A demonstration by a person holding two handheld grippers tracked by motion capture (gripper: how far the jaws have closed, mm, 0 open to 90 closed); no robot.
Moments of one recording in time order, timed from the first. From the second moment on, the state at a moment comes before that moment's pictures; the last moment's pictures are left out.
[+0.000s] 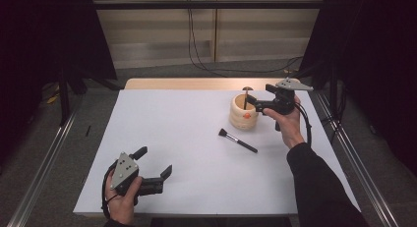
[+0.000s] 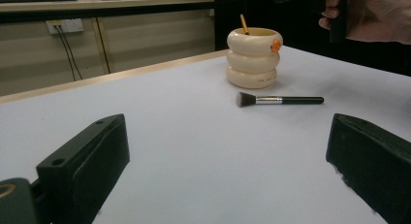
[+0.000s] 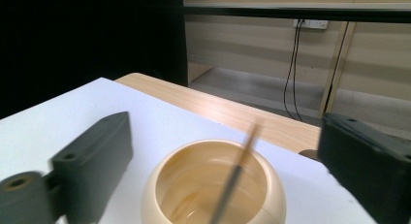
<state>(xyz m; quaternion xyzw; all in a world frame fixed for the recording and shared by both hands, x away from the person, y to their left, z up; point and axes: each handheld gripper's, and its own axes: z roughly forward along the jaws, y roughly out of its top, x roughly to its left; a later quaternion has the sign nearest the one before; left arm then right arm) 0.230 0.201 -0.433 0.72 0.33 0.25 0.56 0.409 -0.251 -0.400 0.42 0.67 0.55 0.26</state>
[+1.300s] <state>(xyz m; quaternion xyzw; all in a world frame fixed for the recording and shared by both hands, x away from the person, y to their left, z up) 0.230 0.204 -0.431 0.71 0.34 0.26 0.56 0.341 -0.271 -0.407 0.42 0.65 0.55 0.31</state>
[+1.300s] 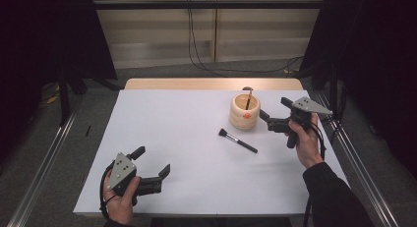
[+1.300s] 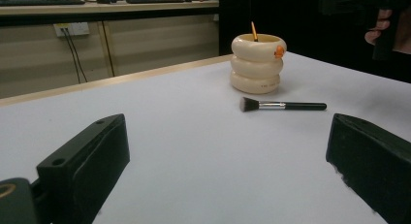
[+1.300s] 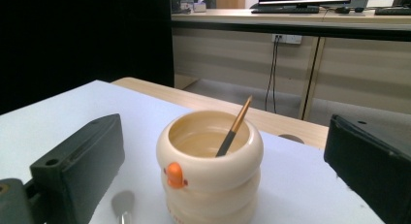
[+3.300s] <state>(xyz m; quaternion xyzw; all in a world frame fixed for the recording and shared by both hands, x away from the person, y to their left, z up) 0.218 0.211 -0.429 0.70 0.34 0.27 0.57 0.202 -0.311 -0.435 0.46 0.64 0.55 0.28</state>
